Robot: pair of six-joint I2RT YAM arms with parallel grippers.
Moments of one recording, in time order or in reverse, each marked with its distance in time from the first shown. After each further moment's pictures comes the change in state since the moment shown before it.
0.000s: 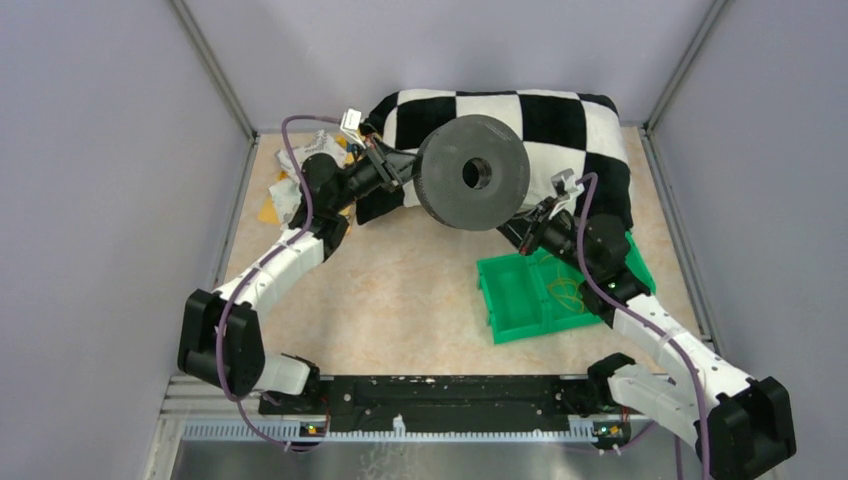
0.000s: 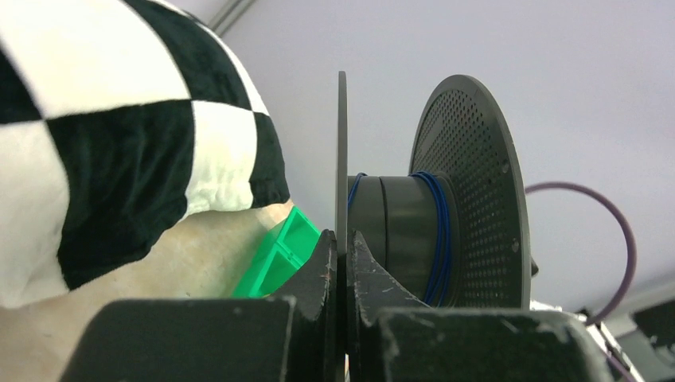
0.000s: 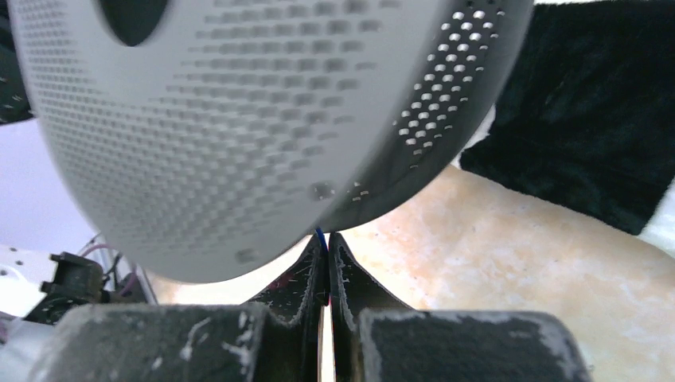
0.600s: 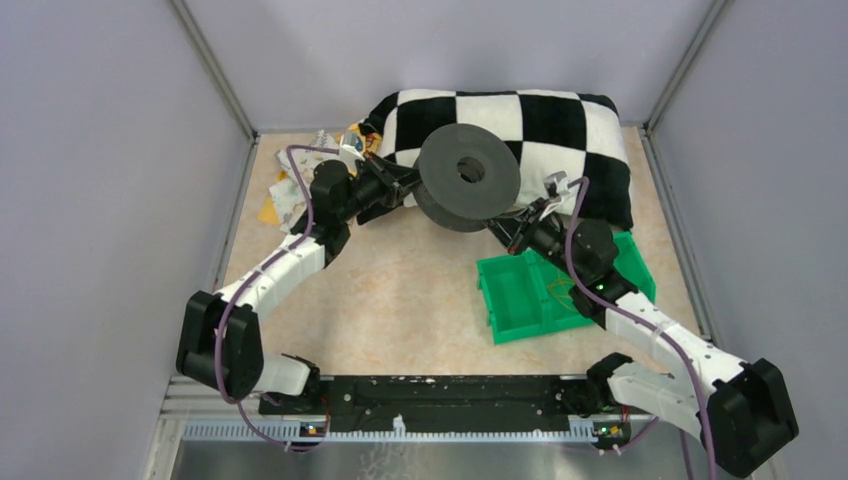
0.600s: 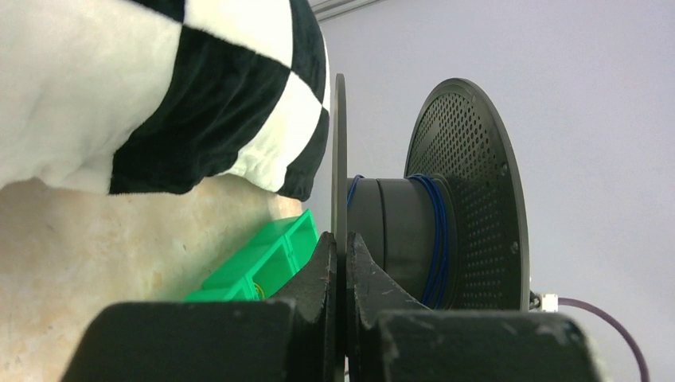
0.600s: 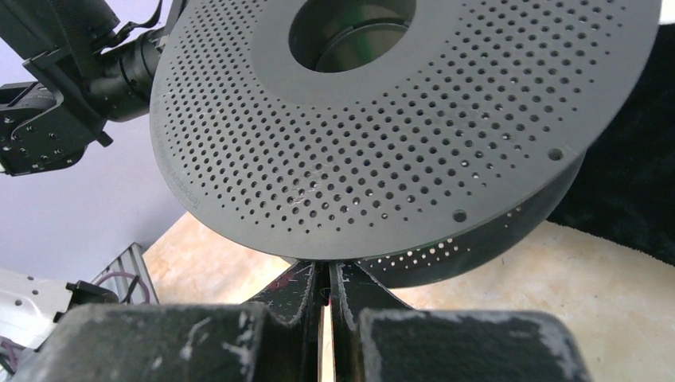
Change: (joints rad) left arm -0.010 -0.012 -0.048 -0.227 -0.200 -0.208; right arm 0.087 0.041 -0.031 0.145 0.108 0.040
